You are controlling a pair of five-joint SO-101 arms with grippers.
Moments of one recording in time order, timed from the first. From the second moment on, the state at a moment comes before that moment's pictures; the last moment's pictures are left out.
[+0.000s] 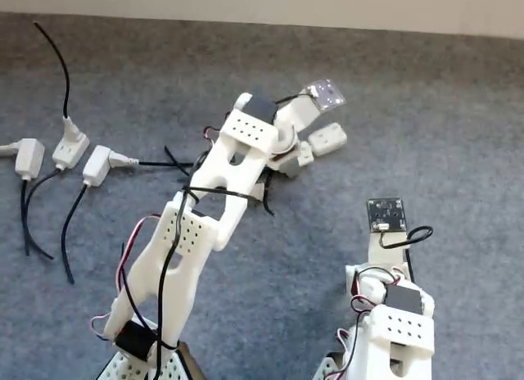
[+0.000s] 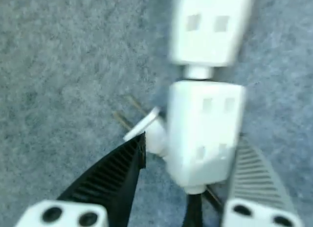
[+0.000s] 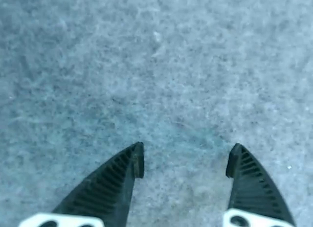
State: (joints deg) left arm 20.4 62.6 -61.8 77.9 -29.3; right arm 7.2 -67.8 89.4 50.9 16.0
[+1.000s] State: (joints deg) left arm -10.9 26.2 -60.2 101.8 -40.8; right arm 5.5 -67.7 89.4 46.4 16.0
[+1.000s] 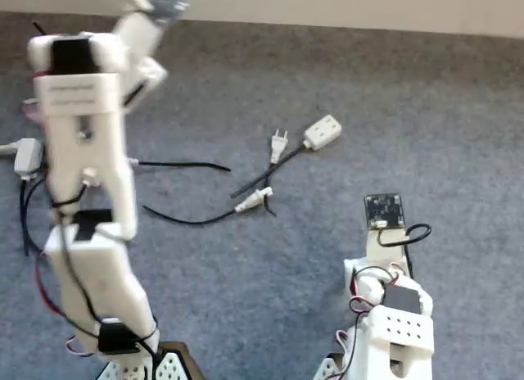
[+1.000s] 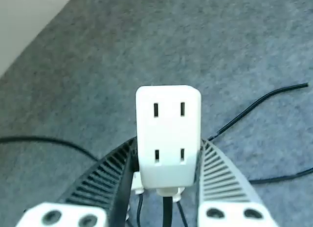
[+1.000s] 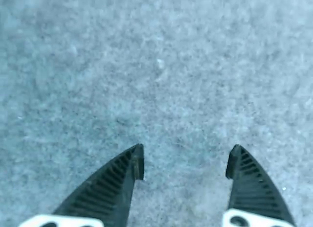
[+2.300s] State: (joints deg) left arm 9.2 -16.6 57.4 64.0 -60.6; right arm 2.3 -67.7 90.7 46.0 16.2
